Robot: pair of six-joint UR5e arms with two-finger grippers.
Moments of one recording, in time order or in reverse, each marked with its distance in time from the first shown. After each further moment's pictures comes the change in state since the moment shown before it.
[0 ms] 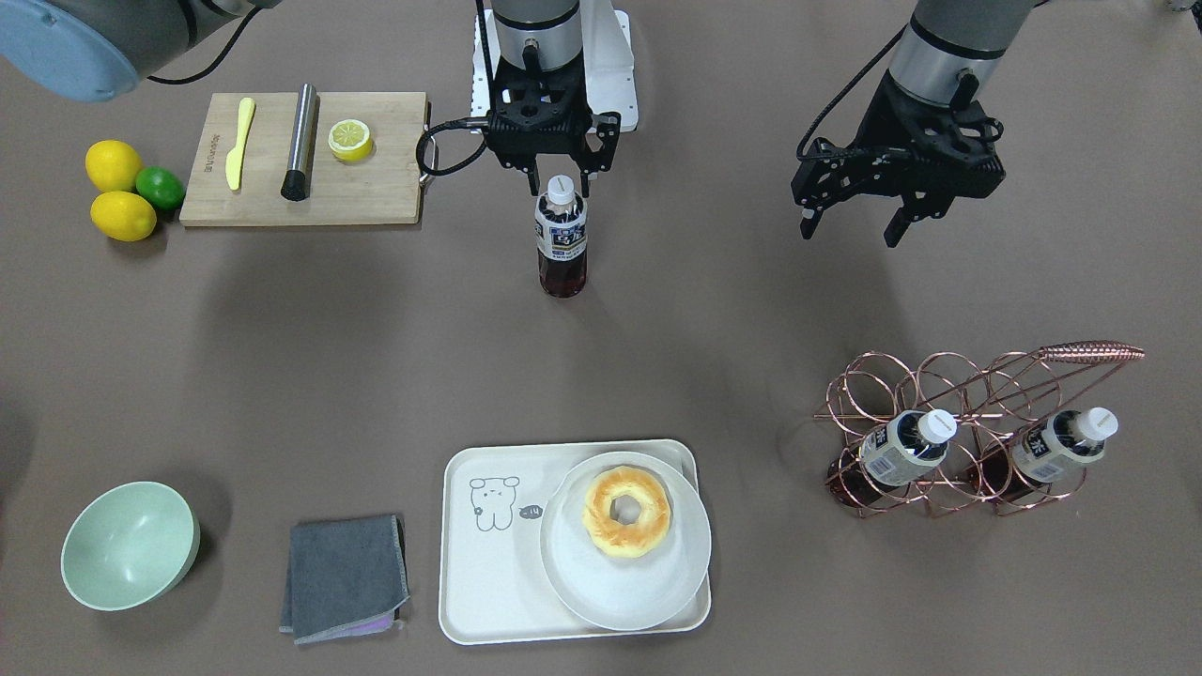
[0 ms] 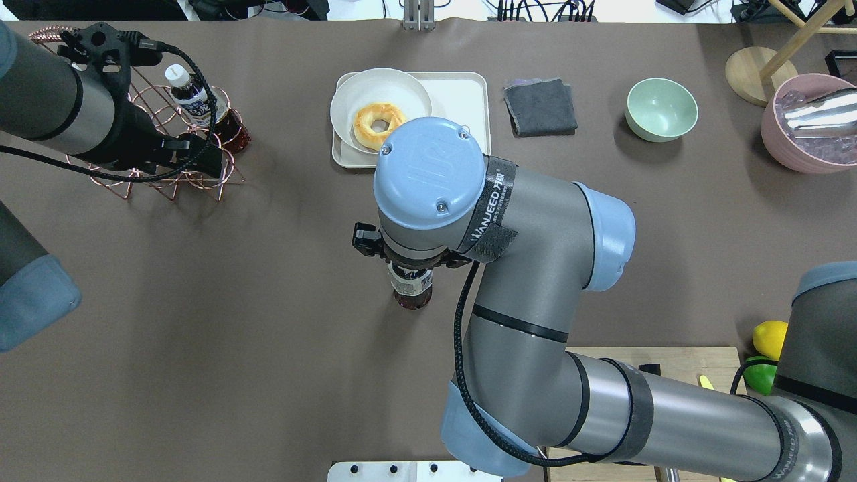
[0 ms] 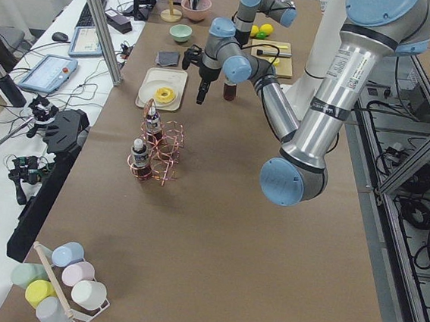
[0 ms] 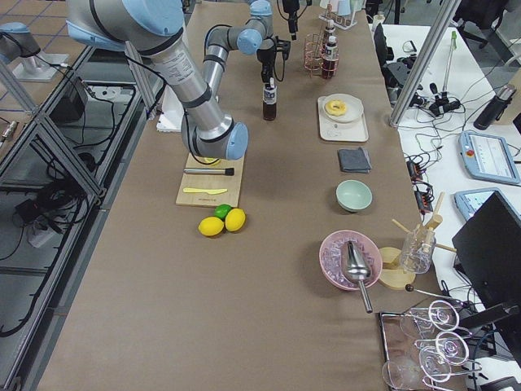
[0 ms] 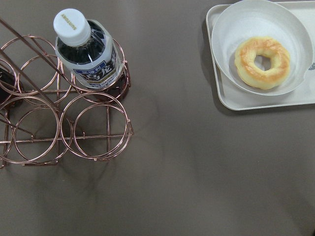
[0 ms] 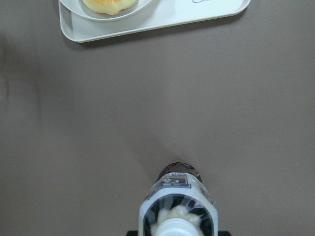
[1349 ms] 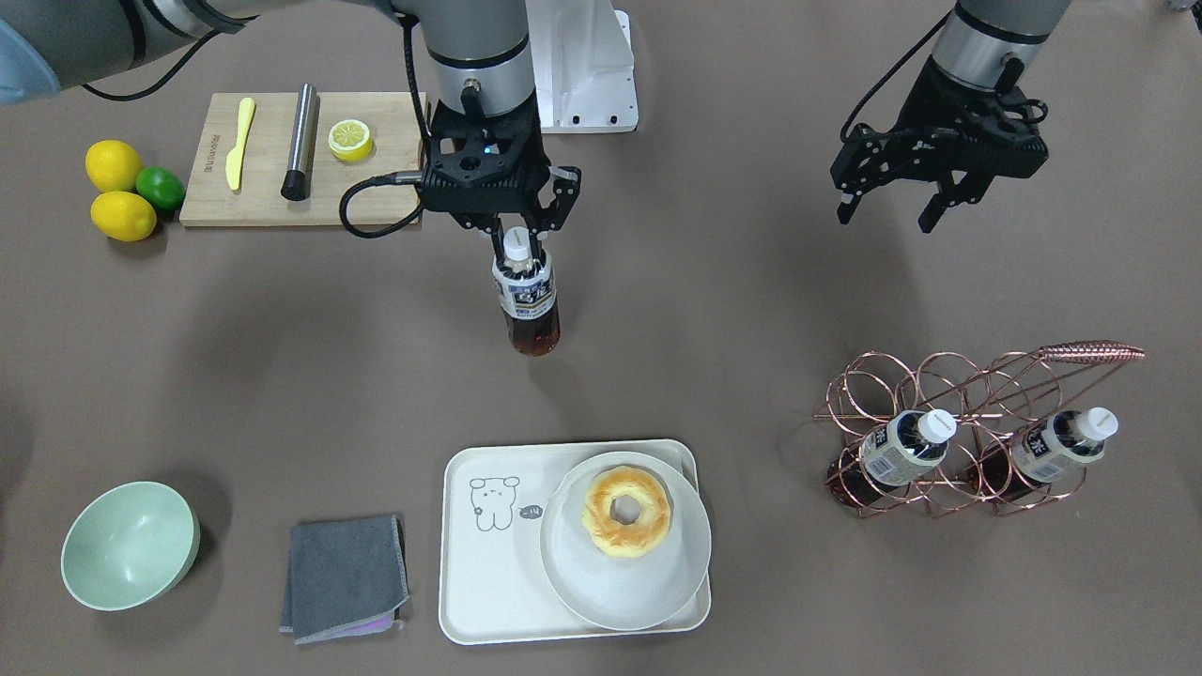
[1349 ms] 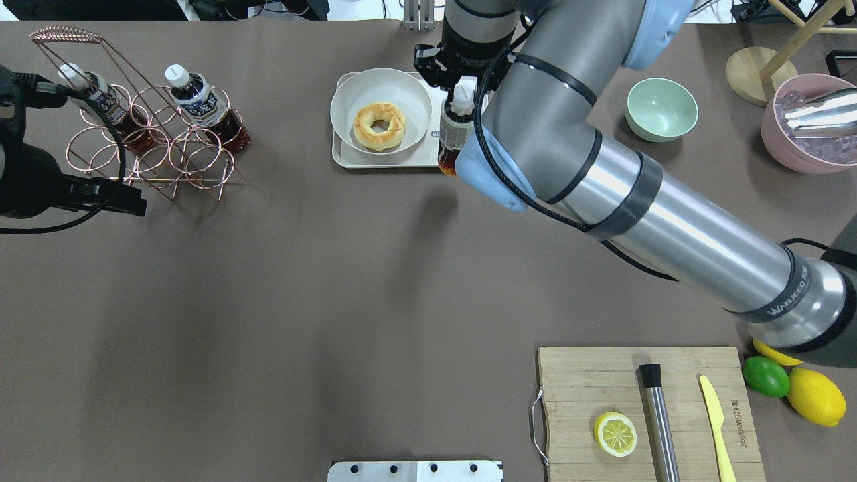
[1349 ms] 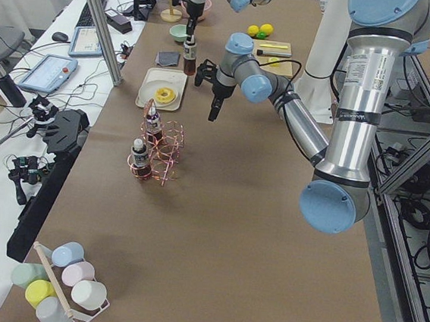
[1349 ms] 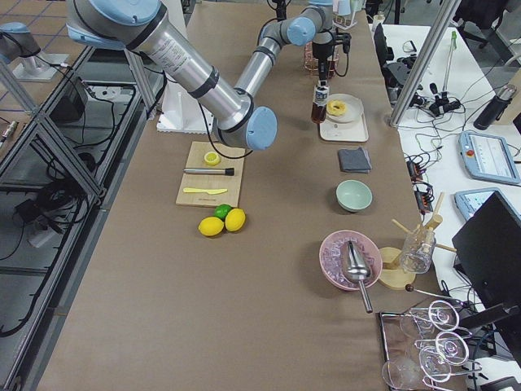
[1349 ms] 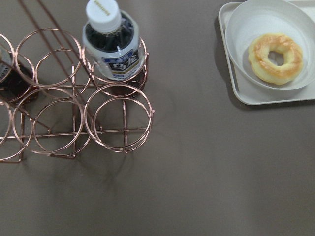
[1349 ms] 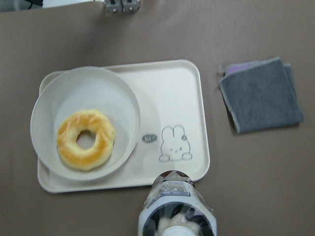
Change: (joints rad) left arm -0.019 0.282 -0.170 -0.099 -0.004 0.022; right arm 0.368 0.126 -0.291 0.063 0.172 -0.338
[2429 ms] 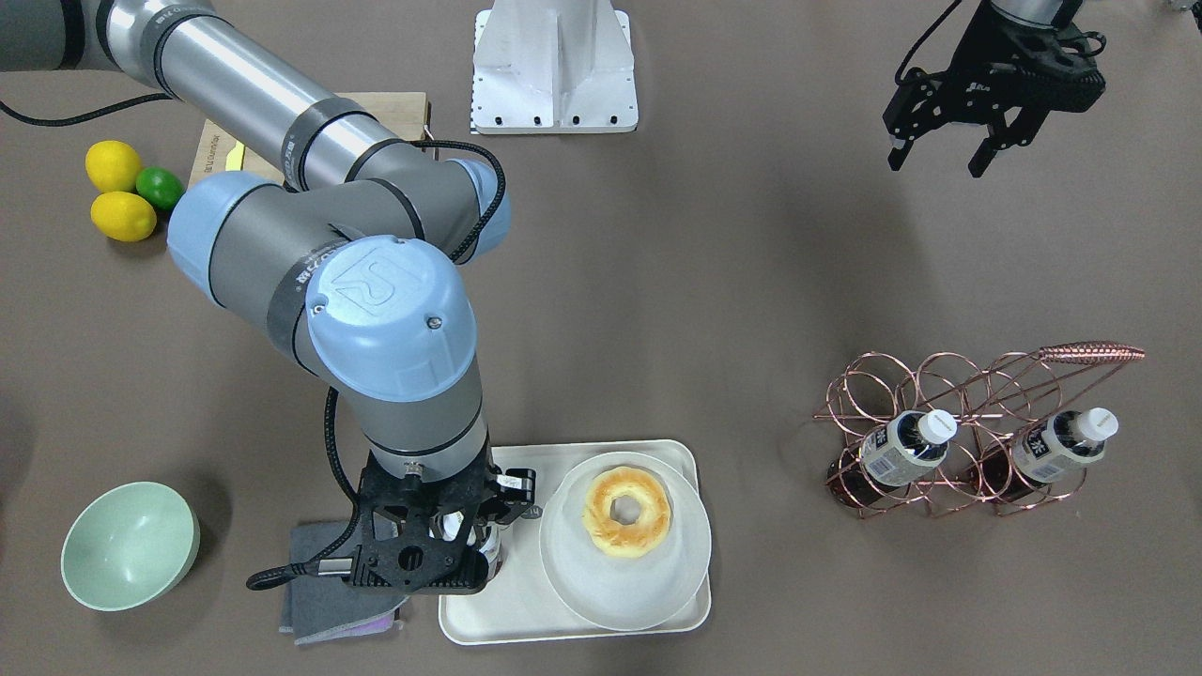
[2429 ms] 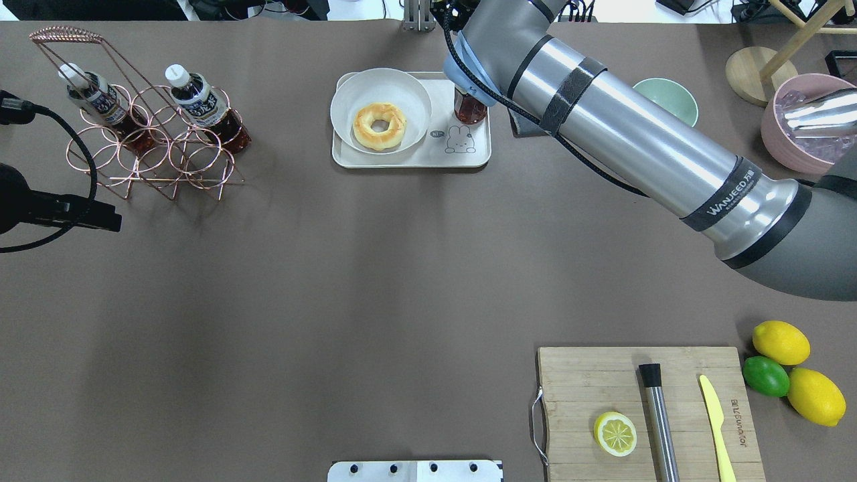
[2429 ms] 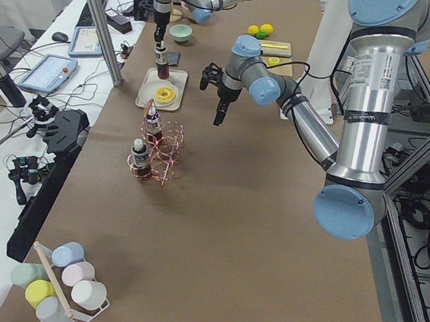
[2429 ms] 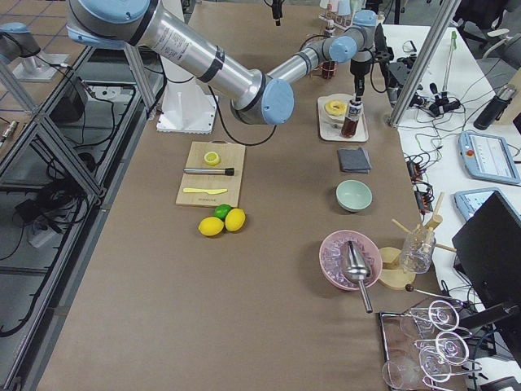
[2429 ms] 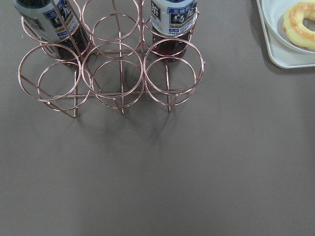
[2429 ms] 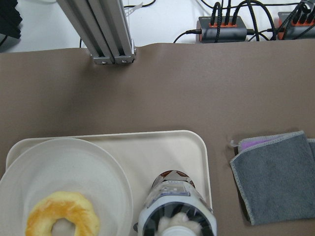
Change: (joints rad) left arm -0.001 0.072 -0.051 -0.001 0.003 0.004; right arm 0.096 0.188 -0.575 0.324 0.051 -0.125
